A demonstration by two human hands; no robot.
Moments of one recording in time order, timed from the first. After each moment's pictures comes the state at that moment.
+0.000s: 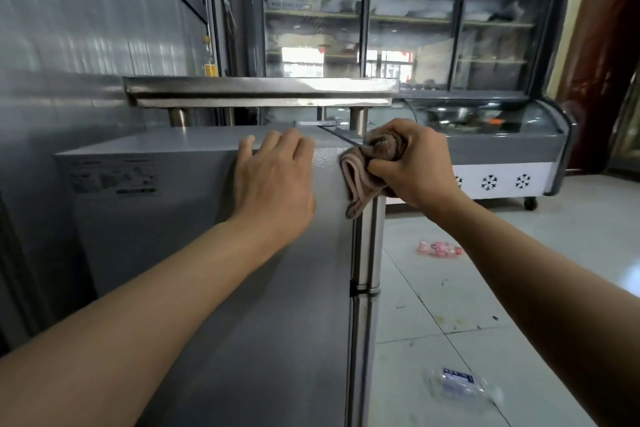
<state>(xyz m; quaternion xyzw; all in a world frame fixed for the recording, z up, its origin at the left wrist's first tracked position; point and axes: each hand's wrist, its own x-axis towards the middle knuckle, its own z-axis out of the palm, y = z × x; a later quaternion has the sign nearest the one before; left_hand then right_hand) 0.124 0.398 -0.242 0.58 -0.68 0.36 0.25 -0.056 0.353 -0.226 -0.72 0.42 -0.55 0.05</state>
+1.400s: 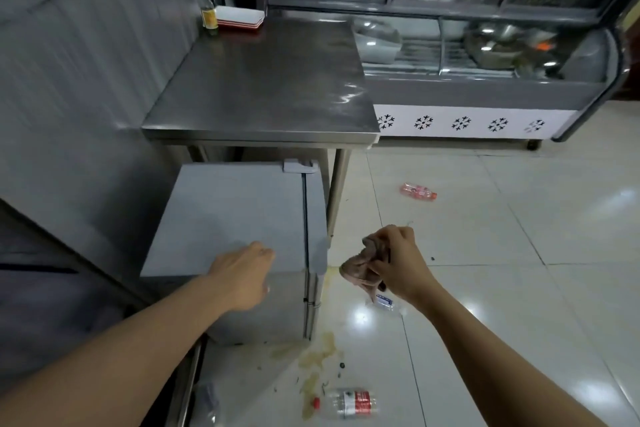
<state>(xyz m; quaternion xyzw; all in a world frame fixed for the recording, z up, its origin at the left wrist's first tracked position) 0.114 0.411 0.001 0.66 -0.72 -0.17 -0.14 -0.142 0.355 -0.001 -0.69 0.60 -0.18 0.36</state>
